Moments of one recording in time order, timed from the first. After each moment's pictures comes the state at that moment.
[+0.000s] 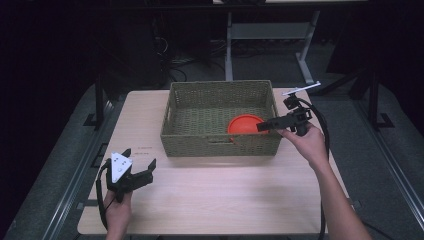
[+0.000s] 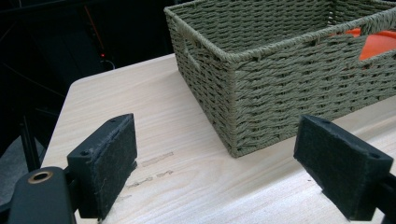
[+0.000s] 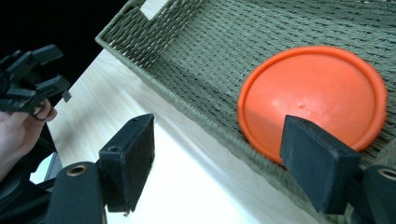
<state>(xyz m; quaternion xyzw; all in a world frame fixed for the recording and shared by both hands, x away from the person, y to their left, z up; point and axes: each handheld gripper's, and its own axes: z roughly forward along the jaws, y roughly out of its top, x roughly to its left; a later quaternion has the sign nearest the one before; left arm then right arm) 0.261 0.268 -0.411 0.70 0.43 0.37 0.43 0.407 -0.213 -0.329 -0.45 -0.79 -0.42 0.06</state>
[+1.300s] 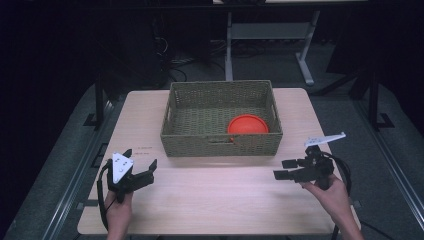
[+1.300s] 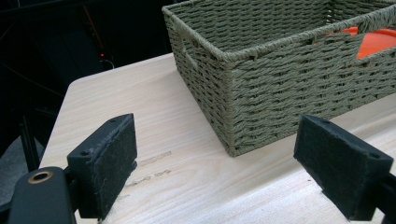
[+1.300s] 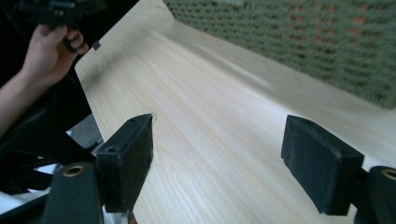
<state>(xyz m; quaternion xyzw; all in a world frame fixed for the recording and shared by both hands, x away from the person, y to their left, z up) 0.261 0.265 -0.412 0.70 0.43 0.37 0.43 0.293 -0.253 -0.391 -0.40 -0.79 -0.45 0.07</state>
